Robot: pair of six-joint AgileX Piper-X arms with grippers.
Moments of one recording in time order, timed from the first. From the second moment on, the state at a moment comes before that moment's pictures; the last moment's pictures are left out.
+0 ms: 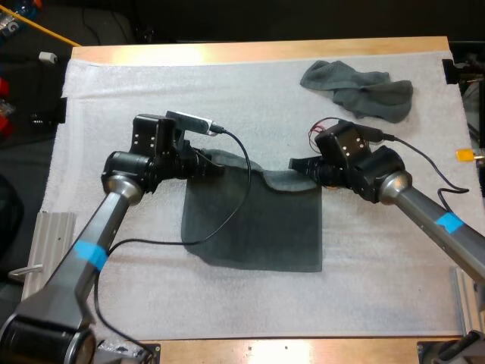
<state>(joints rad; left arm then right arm) -0.21 1.50 -1.02 0.58 0.29 -1.76 0.54 1.61 -1.13 0.65 0.07 -1.18</state>
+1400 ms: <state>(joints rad) -0.21 1.27 -1.13 0.80 0.26 -1.62 0.53 1.39 -1.12 0.48 0.07 -1.35</state>
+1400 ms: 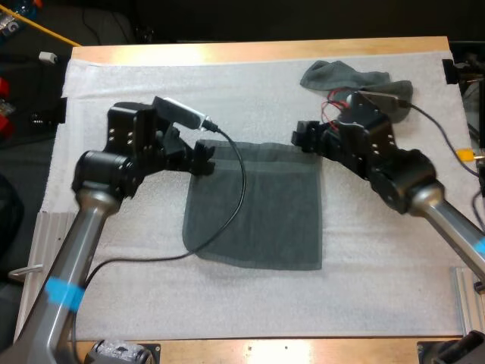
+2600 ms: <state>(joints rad) -0.21 0.79 -0.86 1.15 0.26 -1.71 0.77 1.00 -0.79 0.88 0.05 -1.11</state>
